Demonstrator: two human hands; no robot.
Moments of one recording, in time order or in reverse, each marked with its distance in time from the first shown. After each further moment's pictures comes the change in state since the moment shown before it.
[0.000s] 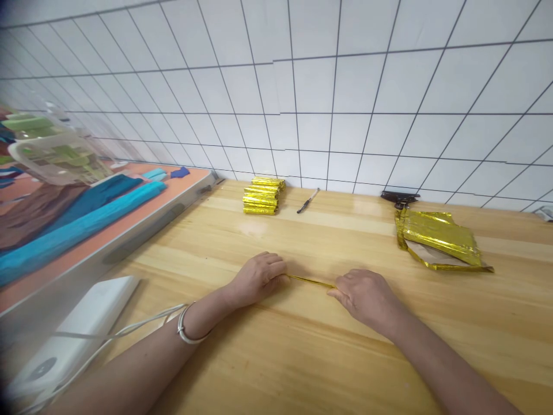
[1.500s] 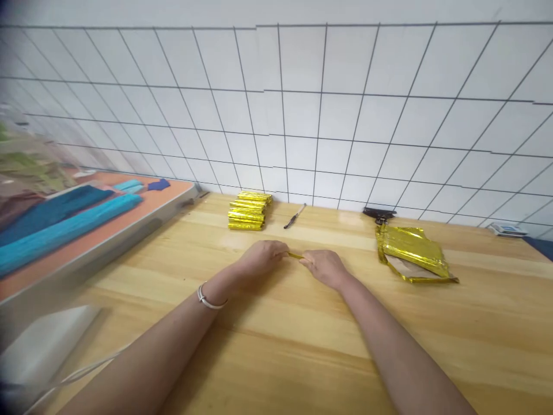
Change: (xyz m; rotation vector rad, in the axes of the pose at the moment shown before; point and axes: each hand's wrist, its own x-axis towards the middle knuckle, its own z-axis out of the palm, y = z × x) left_hand 0.075 -0.050 0.009 -0.192 0.044 -0.146; right_hand 0.094 0.040 0.025 0.312 0.039 0.187
